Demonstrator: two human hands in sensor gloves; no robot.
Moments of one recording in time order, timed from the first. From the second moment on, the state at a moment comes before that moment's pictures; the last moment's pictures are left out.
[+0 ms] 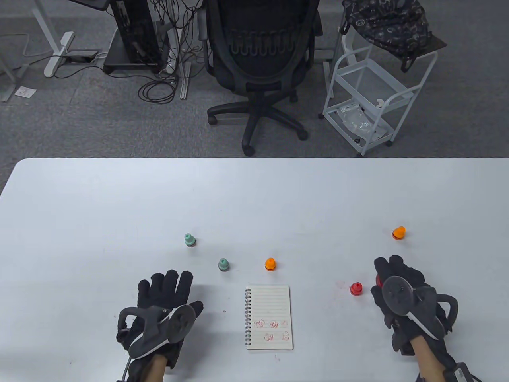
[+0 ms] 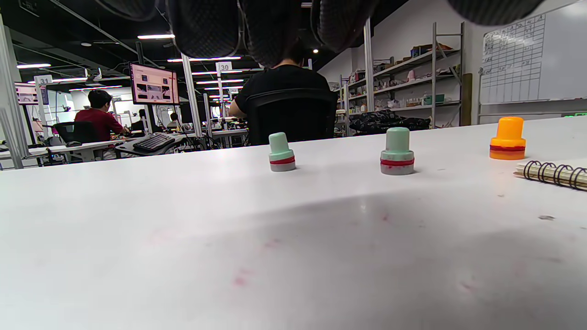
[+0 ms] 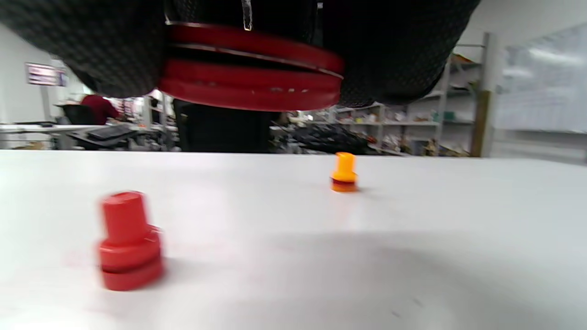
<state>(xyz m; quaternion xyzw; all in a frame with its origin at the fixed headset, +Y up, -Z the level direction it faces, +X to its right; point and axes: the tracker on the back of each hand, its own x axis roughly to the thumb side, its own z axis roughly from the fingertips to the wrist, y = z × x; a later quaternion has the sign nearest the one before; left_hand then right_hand) -0.211 -0.713 -0.207 0.04 -0.12 -0.04 0.99 0.261 -0.699 -0.231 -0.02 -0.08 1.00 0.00</state>
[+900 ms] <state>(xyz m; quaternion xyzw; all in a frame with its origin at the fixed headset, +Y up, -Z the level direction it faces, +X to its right) -0.209 -0.713 -0.209 0.04 -0.12 -0.04 0.99 0.127 -0.754 -0.211 0.22 0.02 0.97 -0.02</state>
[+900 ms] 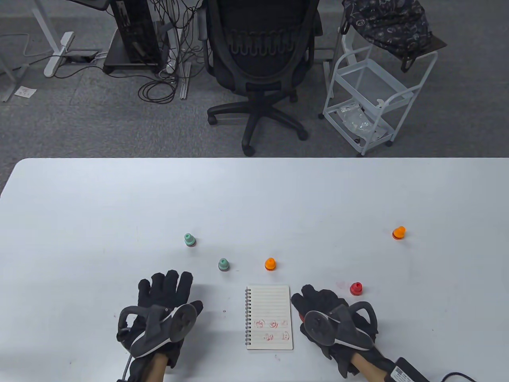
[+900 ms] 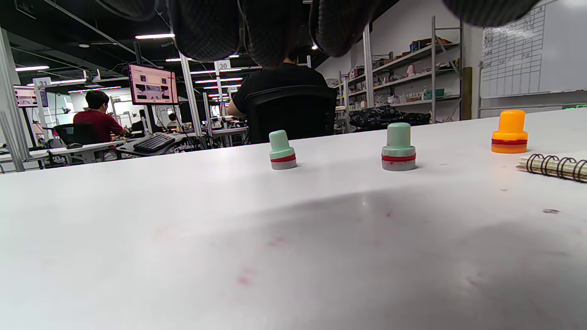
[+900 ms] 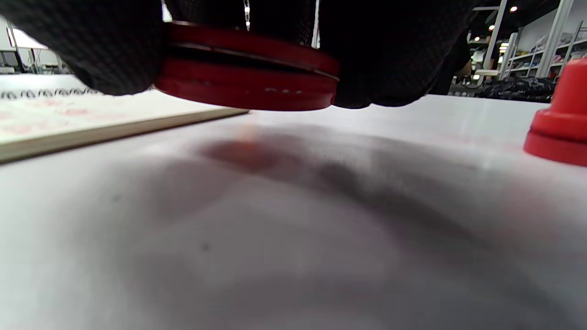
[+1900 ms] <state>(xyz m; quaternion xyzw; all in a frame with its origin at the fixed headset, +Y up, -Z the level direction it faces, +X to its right) -0.209 -0.715 -0.209 0.03 -0.12 -0.04 0.99 0.122 -0.756 -0.207 0.24 0.02 0.97 -0.04</state>
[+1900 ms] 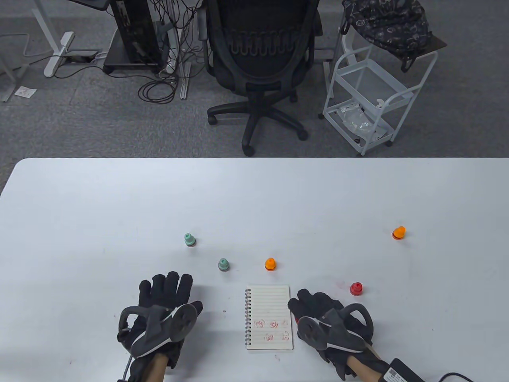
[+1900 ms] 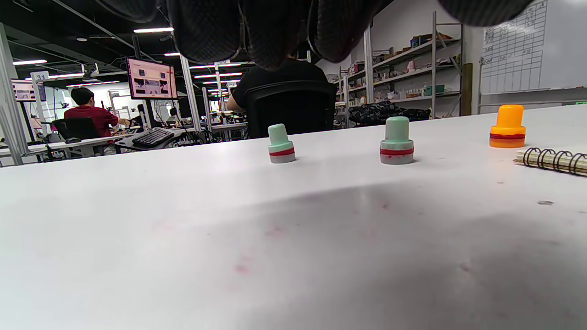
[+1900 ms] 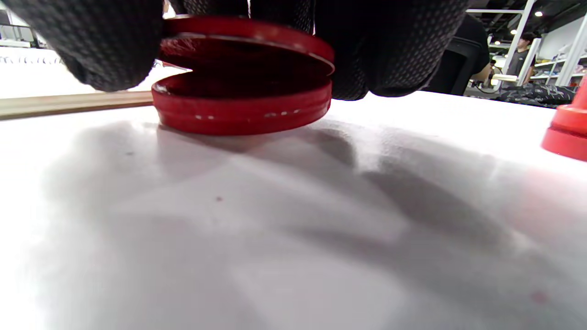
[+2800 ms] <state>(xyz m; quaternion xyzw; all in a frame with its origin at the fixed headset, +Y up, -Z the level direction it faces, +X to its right) -0.209 -0.716 -0.209 0.03 -0.12 -0.04 0.99 0.163 -0.746 -0.218 0.15 0.08 0.98 -0.12</state>
